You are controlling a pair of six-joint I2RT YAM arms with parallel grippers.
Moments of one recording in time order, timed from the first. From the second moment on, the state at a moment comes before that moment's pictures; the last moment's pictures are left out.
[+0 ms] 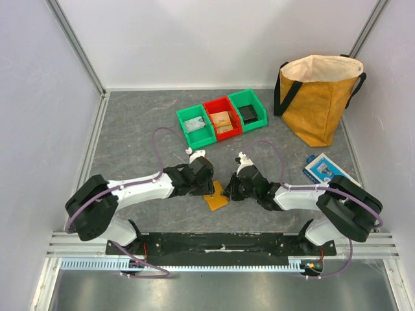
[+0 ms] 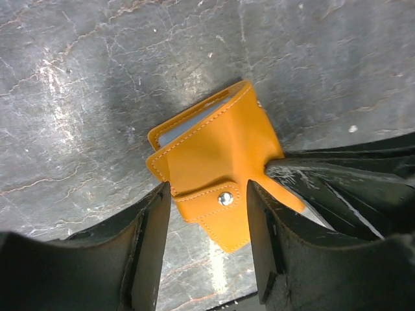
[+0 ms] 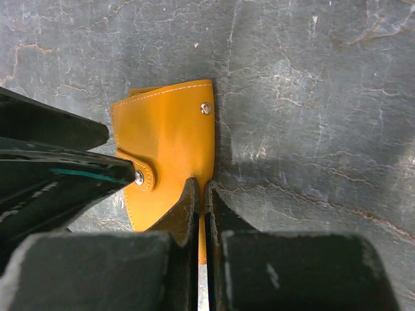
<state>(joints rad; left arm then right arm) -0.90 1.43 0.77 -0.31 -0.15 -0.86 0.86 1.47 0.47 0.31 -0.02 0.77</state>
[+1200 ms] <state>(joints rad) -1.16 1.70 1.06 -0.62 -0.48 -0.78 0.87 1.45 0.45 0.33 0.00 0.79</state>
